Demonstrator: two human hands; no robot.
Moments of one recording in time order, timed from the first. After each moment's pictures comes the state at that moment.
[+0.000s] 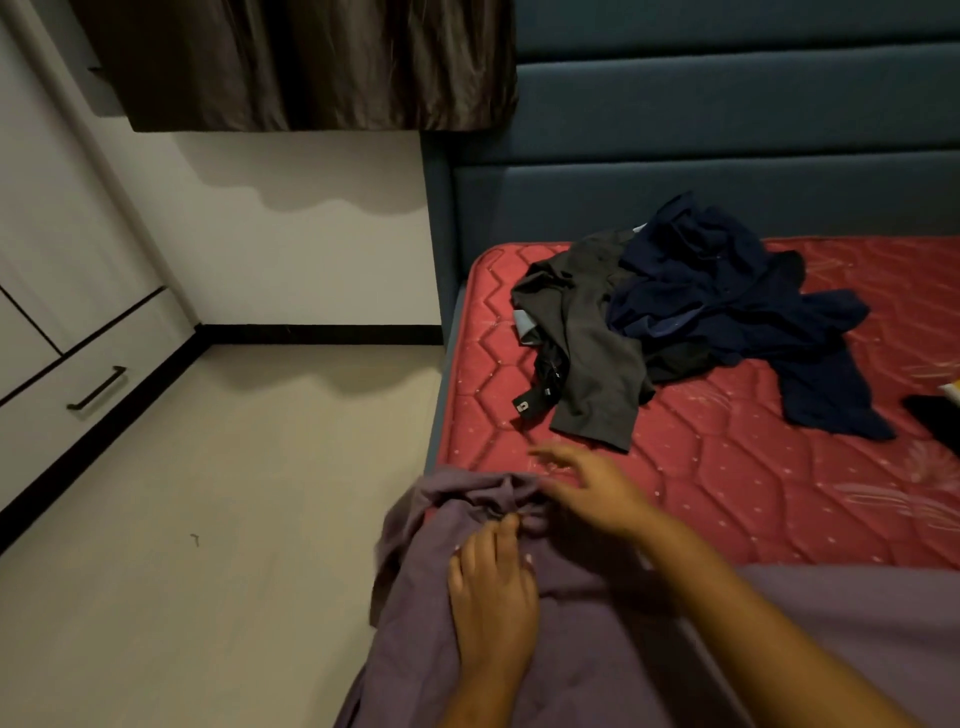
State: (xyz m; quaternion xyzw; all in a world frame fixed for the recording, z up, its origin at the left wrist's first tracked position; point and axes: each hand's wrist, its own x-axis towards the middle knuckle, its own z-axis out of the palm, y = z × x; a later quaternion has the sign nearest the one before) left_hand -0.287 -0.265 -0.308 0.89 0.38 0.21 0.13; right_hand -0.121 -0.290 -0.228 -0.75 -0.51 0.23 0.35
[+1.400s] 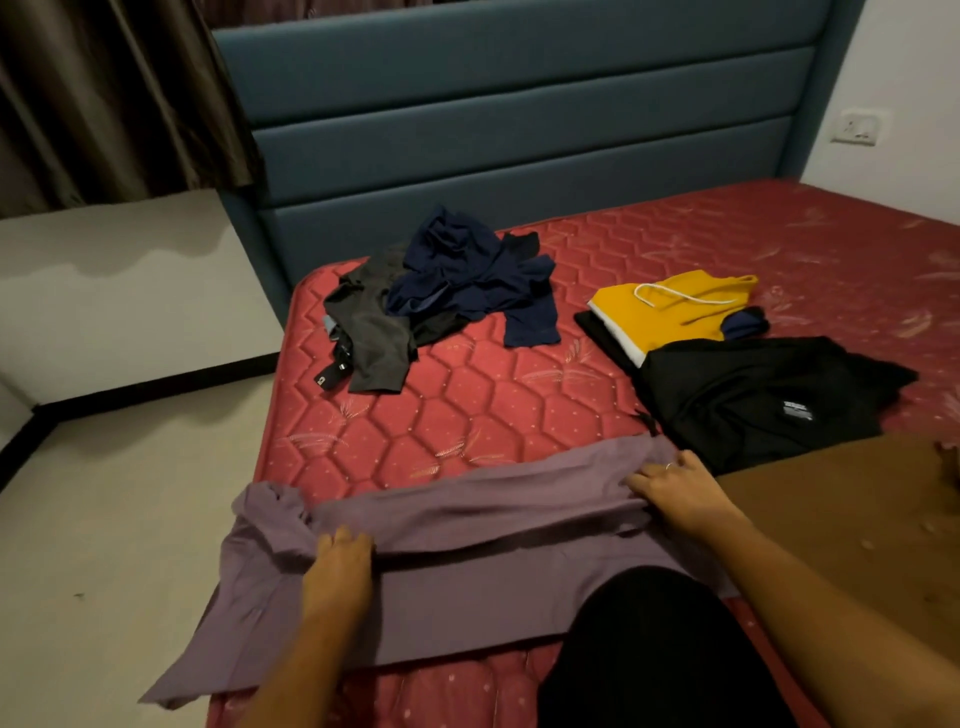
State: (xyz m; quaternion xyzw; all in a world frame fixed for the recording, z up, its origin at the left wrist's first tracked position) left_hand -0.350 -0.428 -0.240 0.94 0.33 -0.05 0.00; right_hand -0.073 -0.755 -0.222 -0.89 -0.44 -0.02 -0.14
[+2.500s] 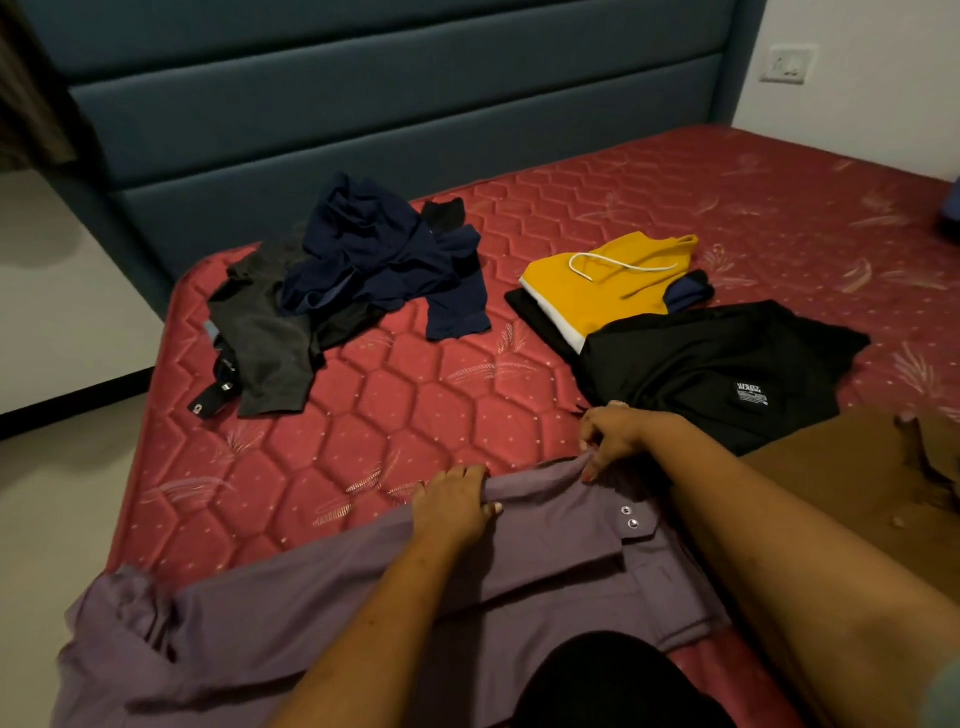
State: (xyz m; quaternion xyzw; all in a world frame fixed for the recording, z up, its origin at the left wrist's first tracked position) left_hand -0.121 -0.538 -0.241 0.98 0.16 -0.11 0.08; right_hand 0.060 -0.726 -0.214 -0.89 -0.34 0.30 0.02
